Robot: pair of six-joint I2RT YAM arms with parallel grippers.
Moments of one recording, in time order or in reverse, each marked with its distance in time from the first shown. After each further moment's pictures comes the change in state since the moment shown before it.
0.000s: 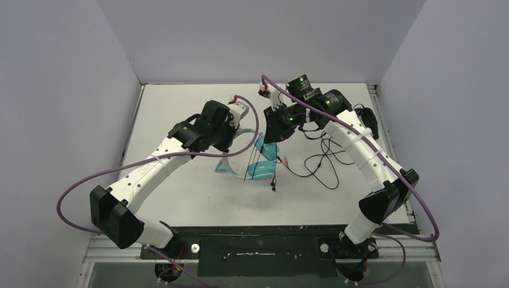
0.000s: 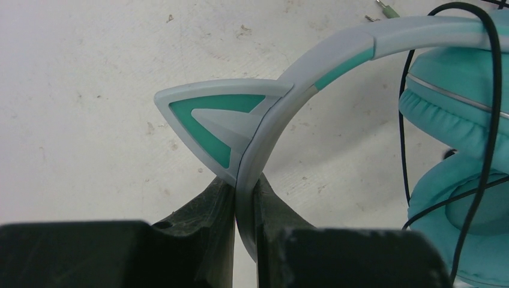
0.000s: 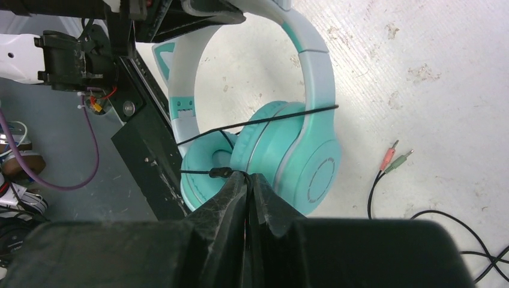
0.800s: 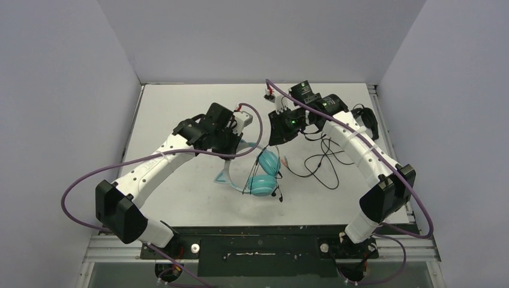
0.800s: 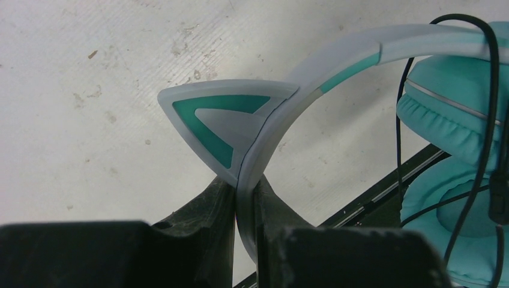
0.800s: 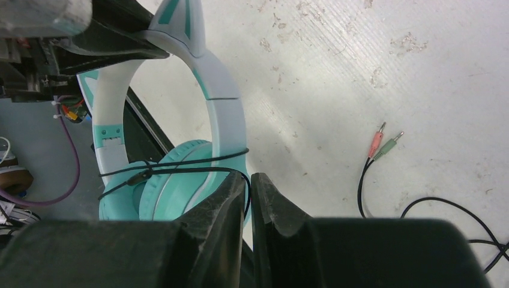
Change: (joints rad) left arm -0.003 0.043 0.016 -0.132 0.191 -0.023; right arm -0.056 0.000 -0.155 0.087 0.009 0.009
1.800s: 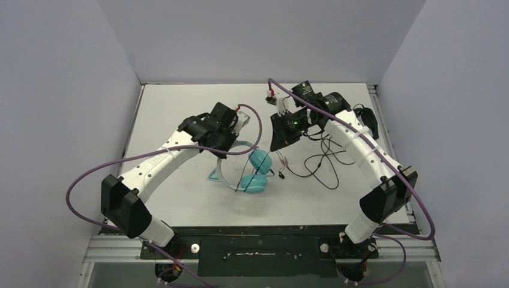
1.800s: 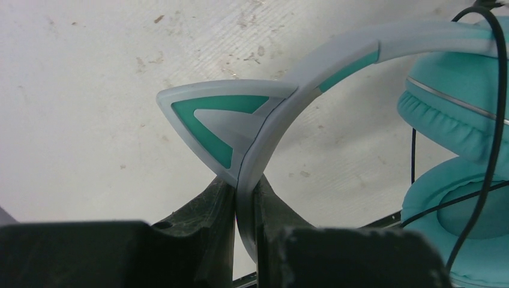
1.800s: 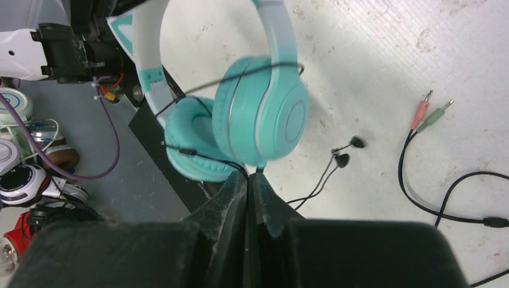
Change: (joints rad) left arm -0.006 0.063 0.055 -0.094 -0.254 0.011; right arm -0.003 -0.004 0.043 -0.140 -0.059 0.054
